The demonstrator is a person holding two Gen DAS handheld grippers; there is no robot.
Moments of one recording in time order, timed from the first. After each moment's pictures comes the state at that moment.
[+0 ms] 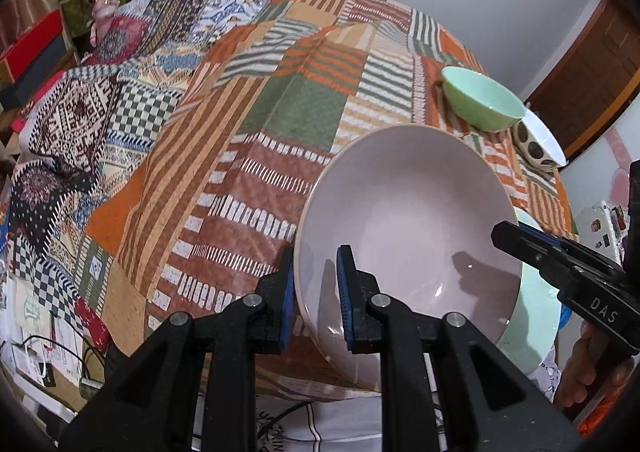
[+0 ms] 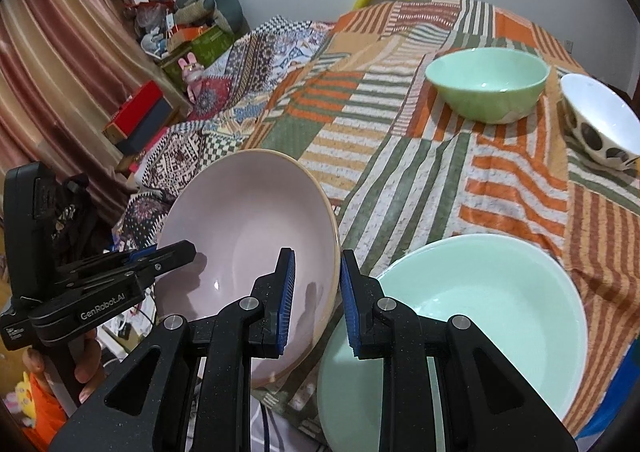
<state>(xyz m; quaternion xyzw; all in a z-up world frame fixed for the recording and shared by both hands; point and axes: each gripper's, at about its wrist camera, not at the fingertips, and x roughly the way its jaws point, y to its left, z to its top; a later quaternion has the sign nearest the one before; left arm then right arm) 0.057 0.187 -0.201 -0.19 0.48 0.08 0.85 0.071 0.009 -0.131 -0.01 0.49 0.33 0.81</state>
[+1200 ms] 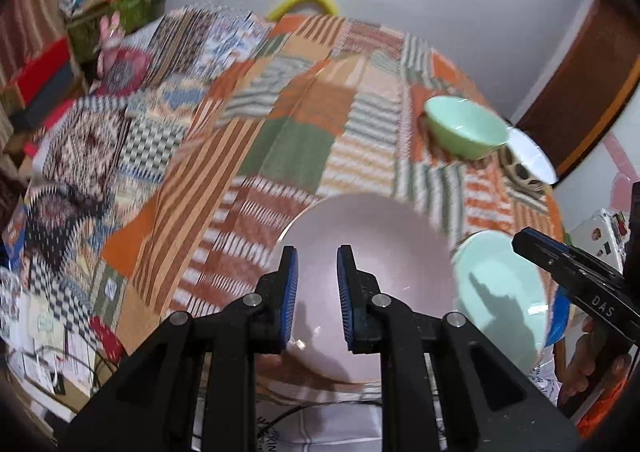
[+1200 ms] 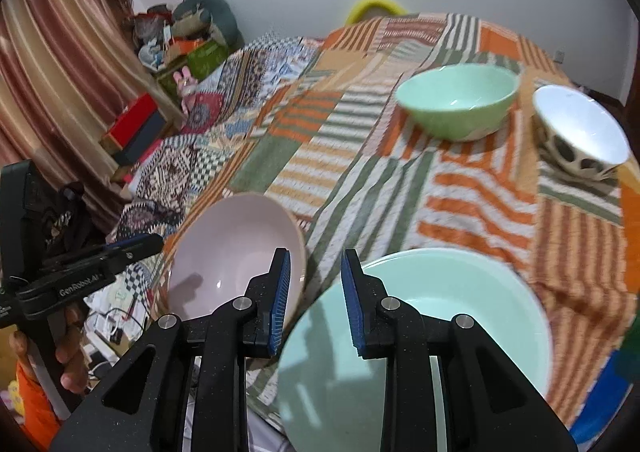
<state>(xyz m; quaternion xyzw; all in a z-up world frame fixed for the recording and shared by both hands) 0.055 0.168 -0.146 -0.16 0.43 0.08 0.88 0.076 -0.036 -0.103 0.00 0.45 0.32 0.83</state>
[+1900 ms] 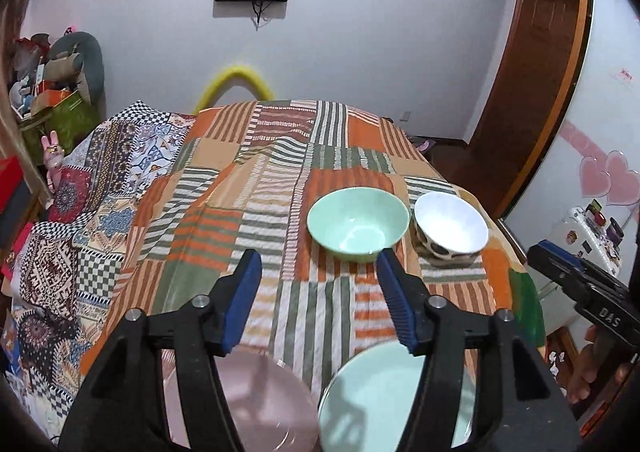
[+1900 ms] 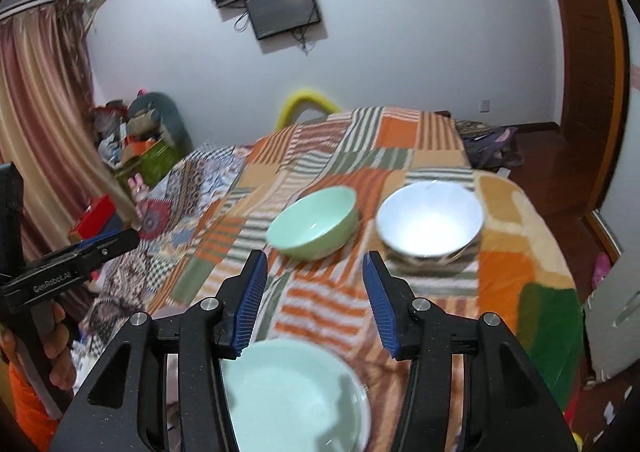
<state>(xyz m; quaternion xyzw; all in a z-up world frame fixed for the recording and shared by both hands) 0.157 0.070 -0.059 -0.08 0.34 0.02 0.94 0.116 -0.157 -0.025 0.06 0.33 0.22 0.92</state>
